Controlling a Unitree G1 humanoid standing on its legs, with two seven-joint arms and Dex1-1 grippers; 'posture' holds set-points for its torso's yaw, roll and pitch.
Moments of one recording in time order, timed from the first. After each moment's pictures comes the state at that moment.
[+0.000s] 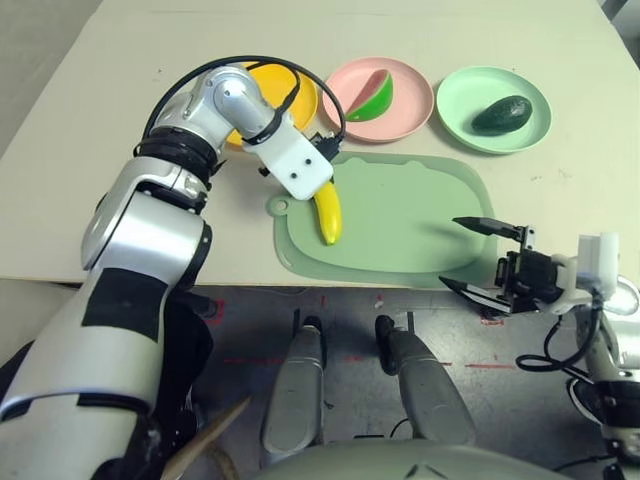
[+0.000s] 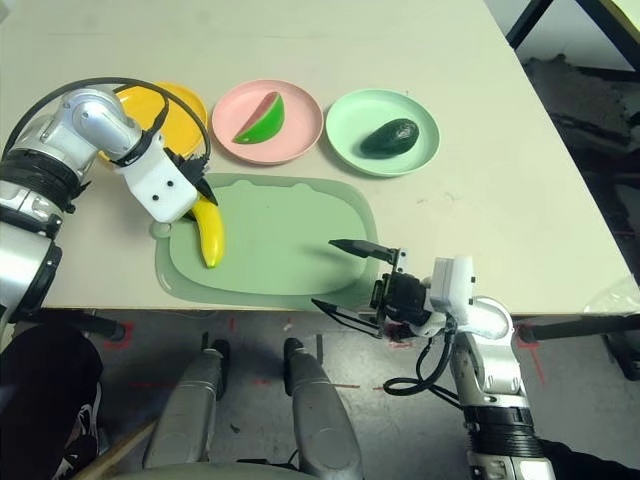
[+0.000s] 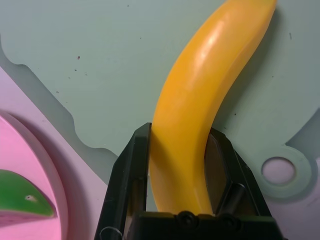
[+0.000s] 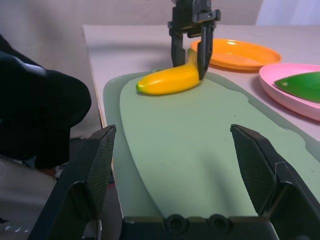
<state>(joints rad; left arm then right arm) -1.40 0.56 -0.54 1.12 0.22 -0.97 -1.60 -0.09 -0.52 -0.13 -0.04 0.55 -0.24 1.28</state>
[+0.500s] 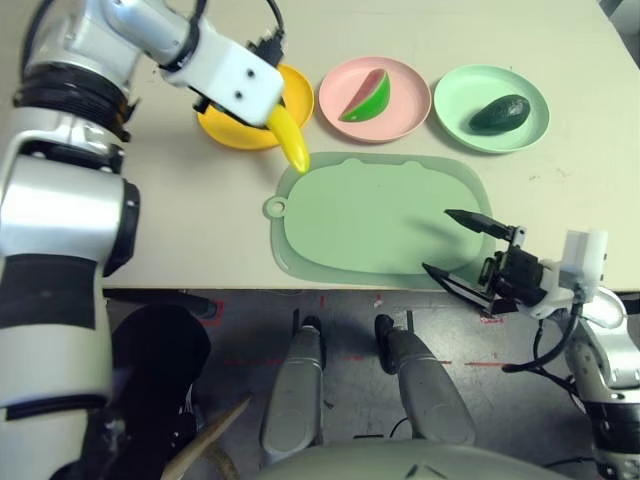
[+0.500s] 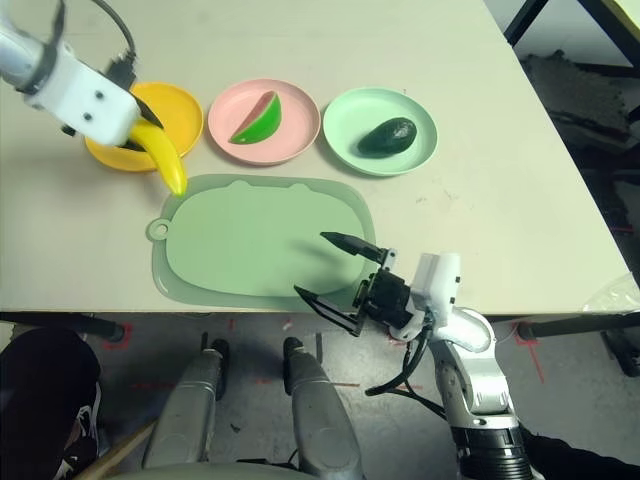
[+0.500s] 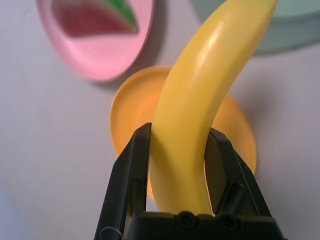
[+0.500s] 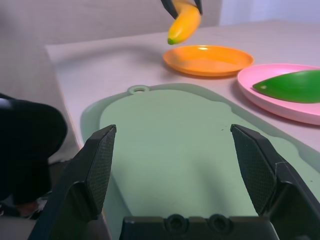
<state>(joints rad) -1.61 0.82 -0.48 1.17 0.42 -0.80 -1.28 0.02 -0.45 -0.07 -0.35 0.48 -0.06 0.91</state>
